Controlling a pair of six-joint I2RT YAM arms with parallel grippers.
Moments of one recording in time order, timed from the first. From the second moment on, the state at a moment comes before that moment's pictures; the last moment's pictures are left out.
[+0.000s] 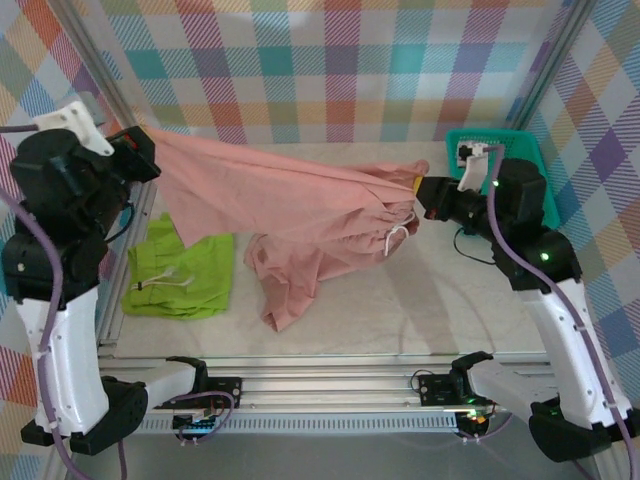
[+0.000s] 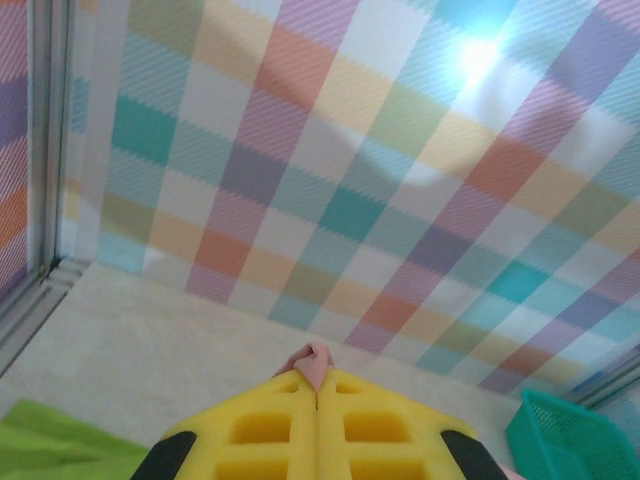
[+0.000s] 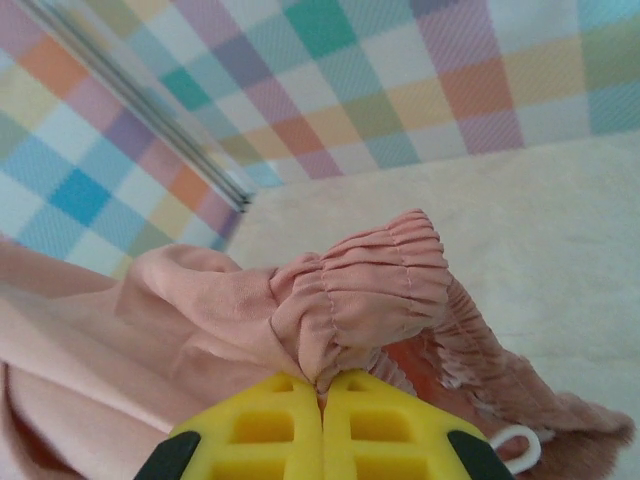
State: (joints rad) left arm -0.15 1.17 2.09 -1.04 -0.14 -0.44; right arm 0.33 0.99 1.43 -0.74 -0.30 0.46
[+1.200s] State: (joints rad) left arm -0.13 2.41 2.72 -0.97 0.06 -0.47; right arm 0.14 1.70 1.56 -0.55 -0.20 0.64
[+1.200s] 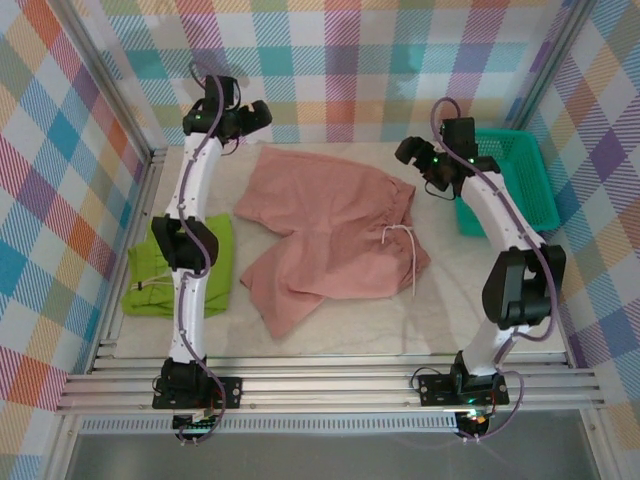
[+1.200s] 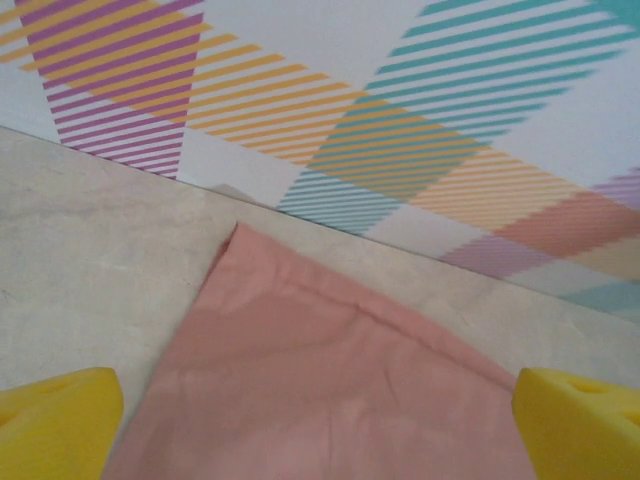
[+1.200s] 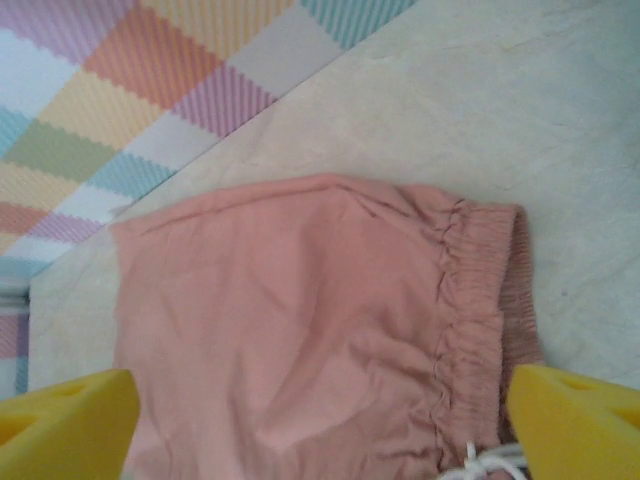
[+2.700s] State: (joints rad) left arm -0.83 1.44 0.85 -0.65 -0.17 -0.75; right arm 0.27 2.14 1.63 -0.53 -0.37 0.53
